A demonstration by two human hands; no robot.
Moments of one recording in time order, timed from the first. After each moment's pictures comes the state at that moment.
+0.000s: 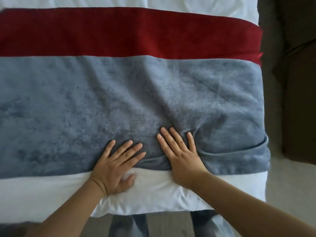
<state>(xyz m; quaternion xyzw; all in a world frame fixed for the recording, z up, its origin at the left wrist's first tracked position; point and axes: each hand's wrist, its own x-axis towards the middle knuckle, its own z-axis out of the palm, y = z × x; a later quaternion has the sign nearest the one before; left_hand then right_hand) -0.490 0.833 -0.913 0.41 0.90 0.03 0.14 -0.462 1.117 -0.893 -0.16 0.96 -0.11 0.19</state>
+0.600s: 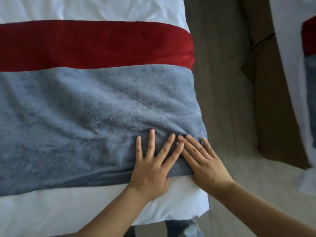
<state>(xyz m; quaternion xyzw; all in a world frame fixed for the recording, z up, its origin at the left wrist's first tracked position) -0.456 1.168 -0.890 0.37 0.92 0.05 0.12 -0.408 1.380 -0.898 -0.17 0.97 -0.17 0.09</state>
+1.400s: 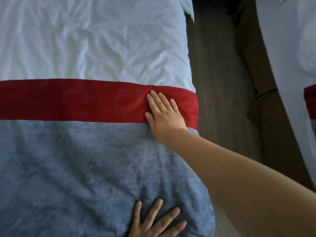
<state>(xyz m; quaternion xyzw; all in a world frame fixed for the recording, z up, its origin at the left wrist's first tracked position) -0.445 1.164 -0.948 0.41 0.91 -0.04 -0.02 -0.714 1.334 -0.898 -0.06 0.97 -0.22 0.12</state>
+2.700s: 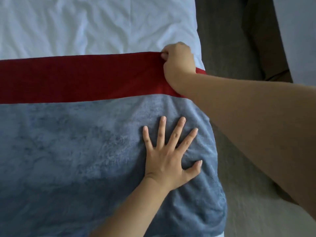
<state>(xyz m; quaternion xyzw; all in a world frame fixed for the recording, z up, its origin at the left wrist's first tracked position) -0.585 1.223 -0.905 0.25 0.96 0.06 0.07 -0.801 1.340 -0.853 0.11 0.95 -0.29 0.01</state>
